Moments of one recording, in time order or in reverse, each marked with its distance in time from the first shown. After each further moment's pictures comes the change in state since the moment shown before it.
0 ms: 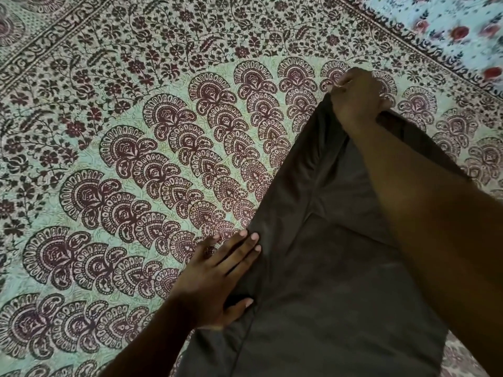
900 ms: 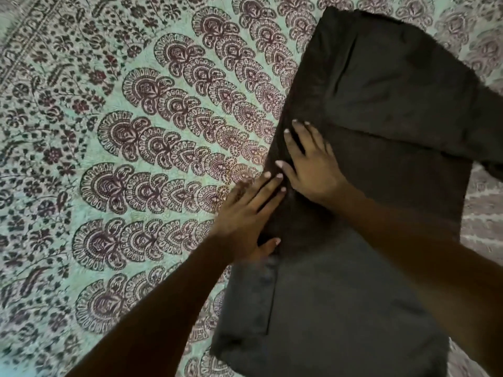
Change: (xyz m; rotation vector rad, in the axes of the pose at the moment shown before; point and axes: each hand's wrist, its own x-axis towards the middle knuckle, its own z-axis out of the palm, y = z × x) left_hand -0.063 0.019 0.006 0.022 -0.033 0.097; right_hand -0.324 0.046 0.018 -0.400 -0.314 -0.546
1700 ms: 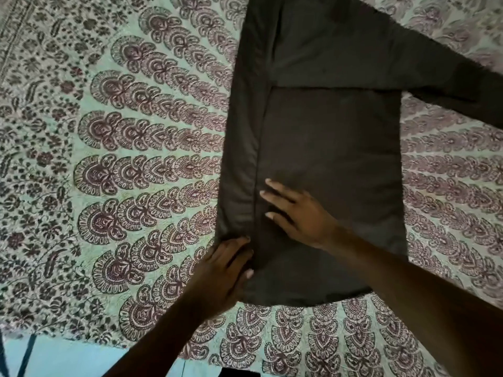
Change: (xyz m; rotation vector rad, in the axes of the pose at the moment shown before) left_hand -0.171 0.082 0.028 -0.248 0.039 0.136; right_hand -0.220 -0.047 -0.003 0.418 0.048 -0.074
